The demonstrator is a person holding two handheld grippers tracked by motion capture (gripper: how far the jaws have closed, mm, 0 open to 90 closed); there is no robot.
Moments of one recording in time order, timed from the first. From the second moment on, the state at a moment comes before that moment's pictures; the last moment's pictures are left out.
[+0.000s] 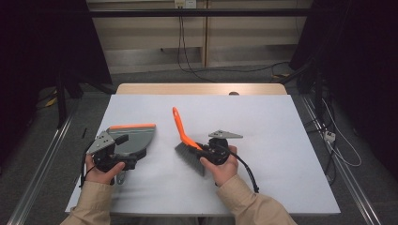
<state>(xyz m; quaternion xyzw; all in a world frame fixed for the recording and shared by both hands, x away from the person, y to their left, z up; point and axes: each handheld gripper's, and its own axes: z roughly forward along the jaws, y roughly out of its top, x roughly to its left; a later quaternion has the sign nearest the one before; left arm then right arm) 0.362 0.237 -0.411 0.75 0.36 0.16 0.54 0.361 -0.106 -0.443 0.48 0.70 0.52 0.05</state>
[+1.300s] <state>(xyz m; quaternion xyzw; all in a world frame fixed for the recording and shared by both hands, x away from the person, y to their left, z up) 0.363 0.232 -0.413 0.75 0.35 0.16 0.53 0.409 -0.191 -0.420 0.42 0.72 0.54 0.13</state>
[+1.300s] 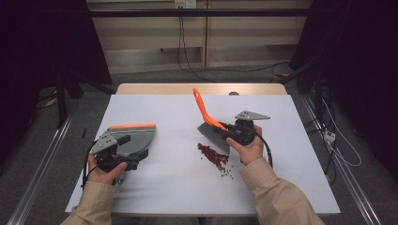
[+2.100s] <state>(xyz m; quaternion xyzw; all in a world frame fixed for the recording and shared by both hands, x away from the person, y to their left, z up) 0.364 0.233 -0.414 0.75 0.35 0.16 0.53 0.448 -0.186 -0.421 0.37 0.86 0.34 0.10</state>
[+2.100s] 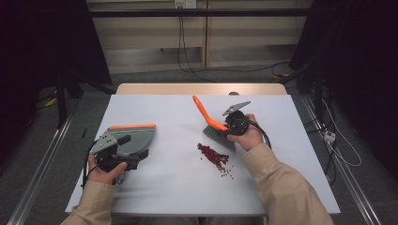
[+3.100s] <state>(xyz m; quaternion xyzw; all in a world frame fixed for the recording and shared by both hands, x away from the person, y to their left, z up) 0.365 0.240 -0.415 0.75 0.37 0.16 0.53 0.438 -0.161 -0.428 0.11 0.91 0.40 0.08</state>
